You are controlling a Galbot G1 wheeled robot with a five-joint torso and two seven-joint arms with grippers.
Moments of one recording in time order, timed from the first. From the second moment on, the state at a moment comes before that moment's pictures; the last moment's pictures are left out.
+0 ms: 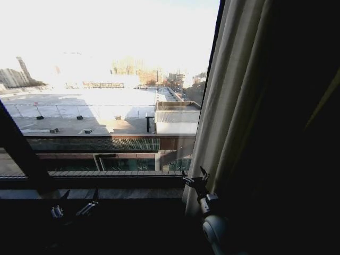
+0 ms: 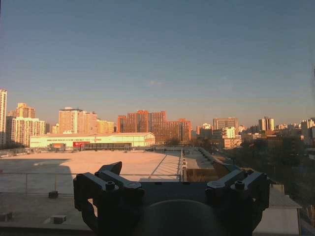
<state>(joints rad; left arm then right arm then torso) 1.96 -1.54 -0.90 -2.48 -0.29 -0.09 0.10 -1.31 1.37 0.33 2.07 0.05 -0.17 0.16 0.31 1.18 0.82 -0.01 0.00</state>
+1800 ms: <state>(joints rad) 2.00 -1.59 -0.90 -2.49 -0.26 -0.15 0.11 -1.49 1.29 0.47 2.26 0.19 -0.26 0.21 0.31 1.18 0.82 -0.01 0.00</state>
